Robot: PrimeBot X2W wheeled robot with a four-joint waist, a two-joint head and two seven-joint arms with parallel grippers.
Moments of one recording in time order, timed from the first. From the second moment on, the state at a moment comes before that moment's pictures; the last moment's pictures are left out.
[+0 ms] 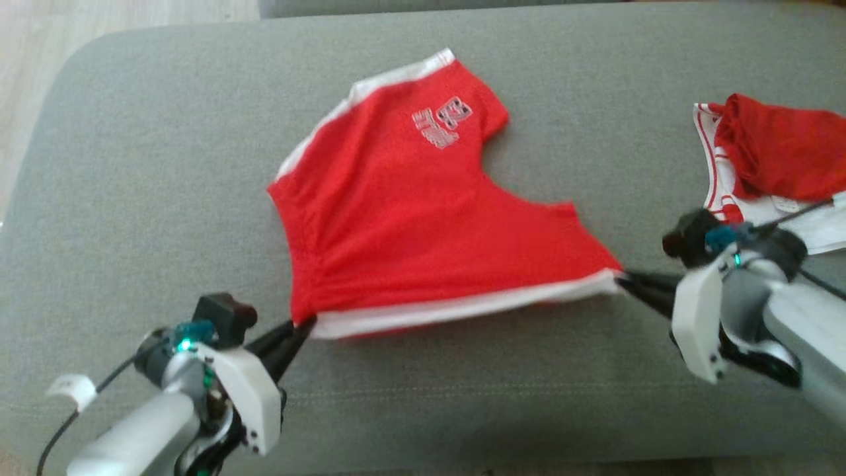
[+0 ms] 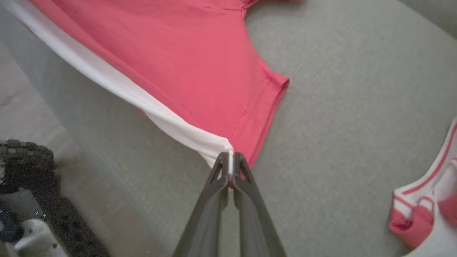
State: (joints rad) left arm -0.41 0.54 -0.96 0.35 -0.75 -0.05 -0.10; right arm -0.74 -0.79 1.29 0.48 0.78 0.13 0.23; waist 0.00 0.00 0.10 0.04
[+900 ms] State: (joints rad) left arm -0.36 0.65 -0.90 0.05 -0.84 0.02 -0.02; right arm -0.87 -0.91 1.25 0.26 0.91 0.13 0.32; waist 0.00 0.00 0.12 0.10
